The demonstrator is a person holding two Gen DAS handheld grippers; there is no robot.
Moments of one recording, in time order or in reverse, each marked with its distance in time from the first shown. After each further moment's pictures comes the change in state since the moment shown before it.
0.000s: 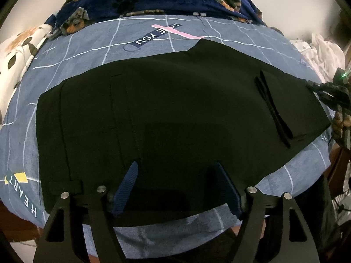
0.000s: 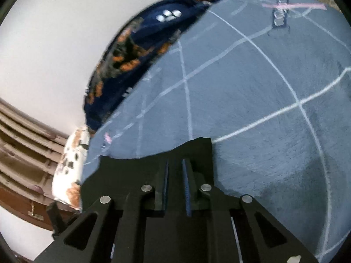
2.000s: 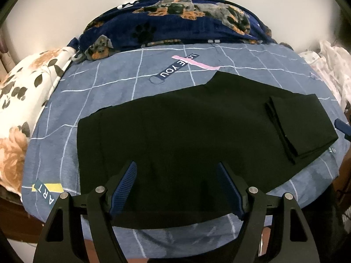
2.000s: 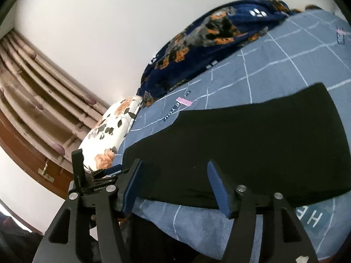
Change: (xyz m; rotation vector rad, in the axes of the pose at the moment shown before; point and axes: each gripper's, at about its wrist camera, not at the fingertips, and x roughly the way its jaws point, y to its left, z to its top) left arm -0.042 0.004 0.010 0.005 -0.142 0.150; right arm -0.019 0.161 -0.129 -0.237 -0.024 0.225
